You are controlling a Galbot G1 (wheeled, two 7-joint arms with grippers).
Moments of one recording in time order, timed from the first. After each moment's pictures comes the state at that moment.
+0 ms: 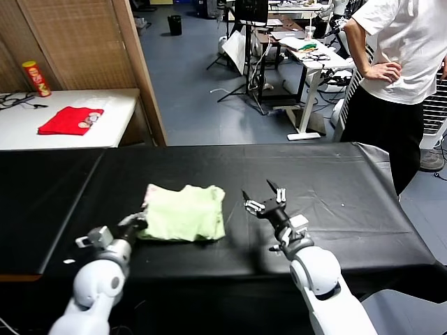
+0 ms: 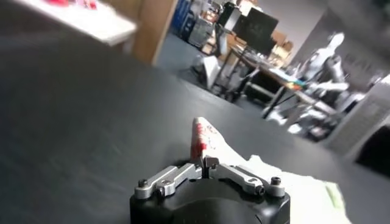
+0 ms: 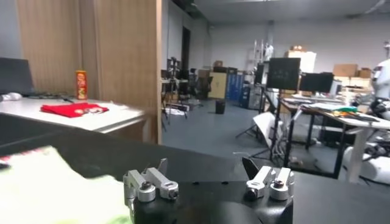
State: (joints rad) left arm 1.26 -1.21 -0.58 -1.89 -0.62 0.40 -0.18; right arm -1.13 1.32 0.31 1.91 0.15 -0.30 -0.08
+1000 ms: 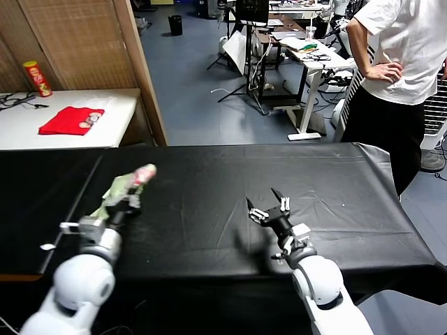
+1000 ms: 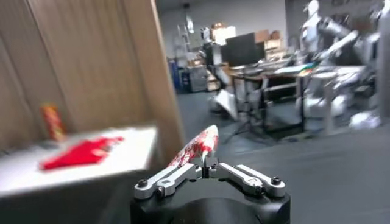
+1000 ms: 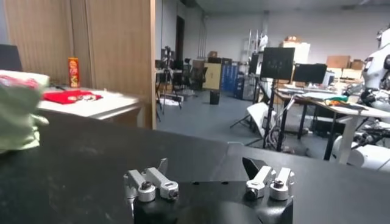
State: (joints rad) left arm 1.27 -1.09 -0.45 -2.13 -0.51 0.44 -0.27; right arm -1.19 1.33 0.32 1.92 0.11 -0.29 -0.09
